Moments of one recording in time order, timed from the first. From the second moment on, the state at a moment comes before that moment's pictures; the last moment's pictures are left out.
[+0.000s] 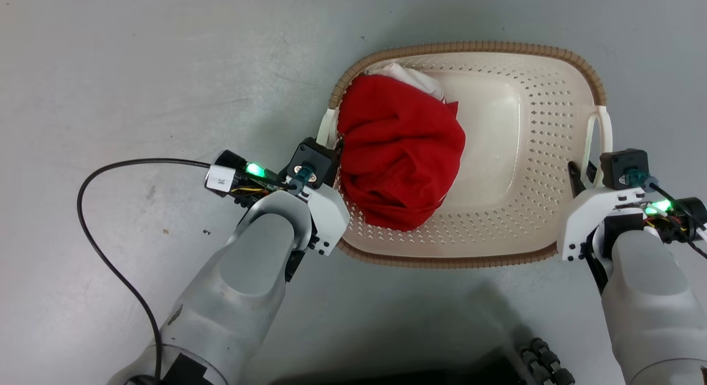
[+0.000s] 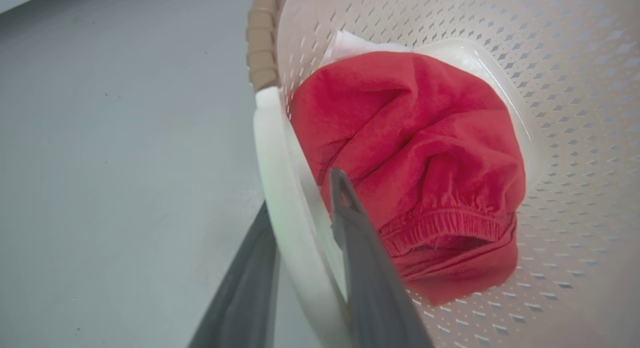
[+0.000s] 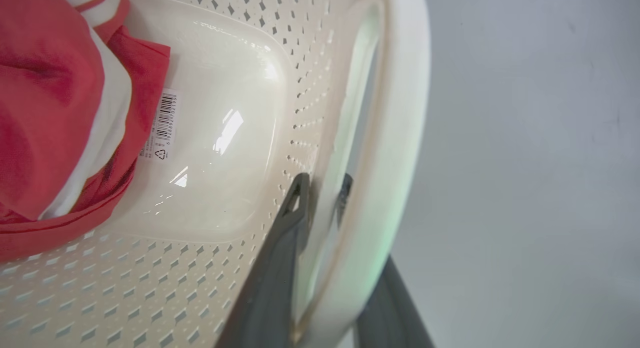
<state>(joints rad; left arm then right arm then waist) -0.86 0.05 -0.63 1.01 -0.19 -0.07 -0.26 -0.79 -0.06 -0.48 1.14 -0.56 0.13 -0.26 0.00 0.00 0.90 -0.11</state>
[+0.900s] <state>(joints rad) -0.75 0.05 -0.63 1.05 -0.29 -0.07 -0.26 -0.70 -0.05 -0.42 1.16 -0.59 0.13 -0.26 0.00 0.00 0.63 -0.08</state>
